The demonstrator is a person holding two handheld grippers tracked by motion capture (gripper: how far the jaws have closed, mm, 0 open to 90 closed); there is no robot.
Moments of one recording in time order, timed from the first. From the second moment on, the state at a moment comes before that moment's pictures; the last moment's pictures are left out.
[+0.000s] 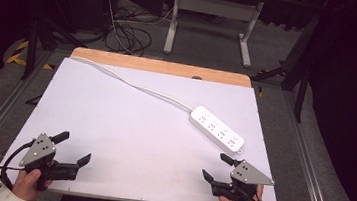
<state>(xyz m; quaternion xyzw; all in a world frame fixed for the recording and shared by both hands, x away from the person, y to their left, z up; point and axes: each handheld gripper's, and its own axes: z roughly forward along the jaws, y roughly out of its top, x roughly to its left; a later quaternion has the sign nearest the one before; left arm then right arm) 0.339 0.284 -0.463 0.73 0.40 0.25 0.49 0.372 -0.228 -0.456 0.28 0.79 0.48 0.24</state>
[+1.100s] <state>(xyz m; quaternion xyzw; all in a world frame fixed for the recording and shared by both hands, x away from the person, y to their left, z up) 0.338 0.285 -0.461 0.74 0.39 0.26 0.48 0.373 -0.223 -0.442 0.28 0.80 0.47 0.25</state>
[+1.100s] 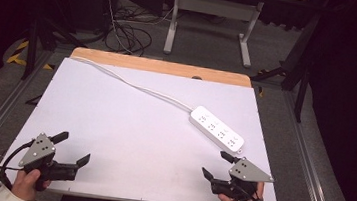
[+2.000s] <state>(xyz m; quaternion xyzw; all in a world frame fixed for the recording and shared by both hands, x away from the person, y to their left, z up) 0.338 0.285 -0.461 0.74 0.40 0.26 0.48 0.400 -0.221 -0.389 0.29 0.80 0.45 0.26</state>
